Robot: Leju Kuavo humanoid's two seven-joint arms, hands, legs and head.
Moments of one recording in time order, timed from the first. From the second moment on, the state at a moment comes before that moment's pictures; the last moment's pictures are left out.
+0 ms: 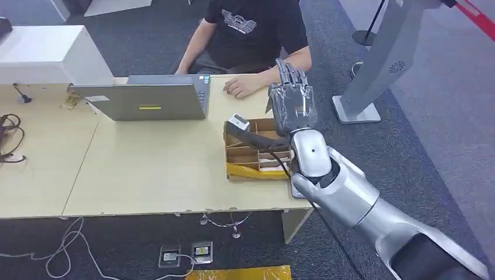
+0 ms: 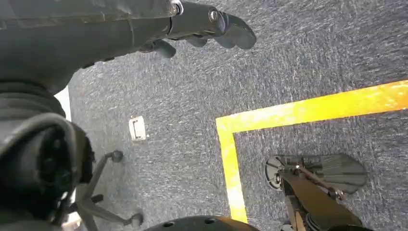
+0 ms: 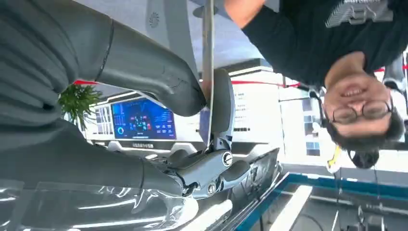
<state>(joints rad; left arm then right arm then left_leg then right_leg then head) -0.11 0.04 -1.36 -0.29 0.76 0.35 0.08 -0.84 -0.16 0.96 -1.23 1.07 -0.21 0.65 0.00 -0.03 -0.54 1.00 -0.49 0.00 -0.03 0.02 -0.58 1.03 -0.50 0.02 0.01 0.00</state>
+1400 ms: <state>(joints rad) -0.11 0.04 -1.37 -0.29 0.75 0.33 0.11 -0.84 -0.27 0.95 -1.29 1.00 -0.33 0.70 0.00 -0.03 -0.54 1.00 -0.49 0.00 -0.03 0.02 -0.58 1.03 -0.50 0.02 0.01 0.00</state>
